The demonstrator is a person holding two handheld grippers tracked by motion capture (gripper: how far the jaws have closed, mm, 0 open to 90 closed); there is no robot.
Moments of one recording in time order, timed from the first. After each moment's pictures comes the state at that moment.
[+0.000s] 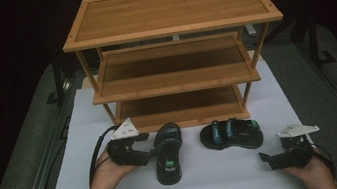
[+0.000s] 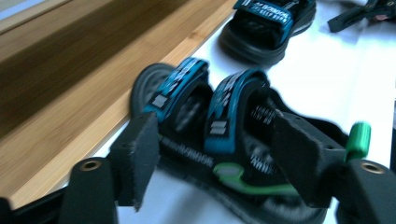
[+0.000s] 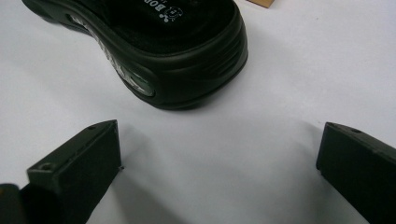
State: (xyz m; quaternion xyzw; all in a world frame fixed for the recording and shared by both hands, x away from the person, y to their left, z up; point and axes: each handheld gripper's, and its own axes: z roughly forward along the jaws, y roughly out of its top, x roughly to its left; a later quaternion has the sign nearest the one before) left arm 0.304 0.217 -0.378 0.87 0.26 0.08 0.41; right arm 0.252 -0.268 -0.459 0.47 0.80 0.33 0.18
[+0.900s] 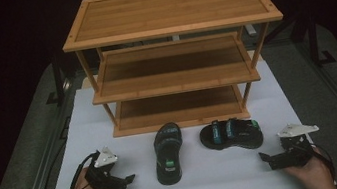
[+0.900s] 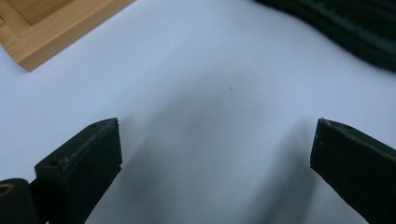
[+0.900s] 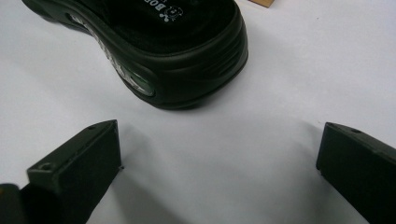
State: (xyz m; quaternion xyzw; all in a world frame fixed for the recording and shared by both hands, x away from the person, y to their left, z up) left arm 0.277 0.285 -0.448 0.88 0.32 0.13 0.33; right arm 0.252 -0.268 -0.459 0.47 0.80 0.33 0.18
